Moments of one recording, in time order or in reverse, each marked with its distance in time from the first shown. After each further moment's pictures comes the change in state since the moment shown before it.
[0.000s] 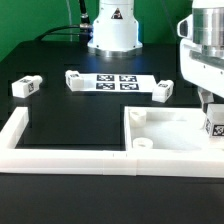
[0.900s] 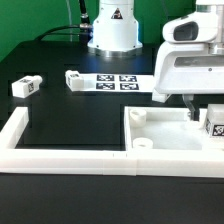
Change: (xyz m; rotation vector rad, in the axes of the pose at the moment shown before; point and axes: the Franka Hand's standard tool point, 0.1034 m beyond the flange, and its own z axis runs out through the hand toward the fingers) arm 0.006 -0.001 -0.003 -0.033 0.014 -0.891
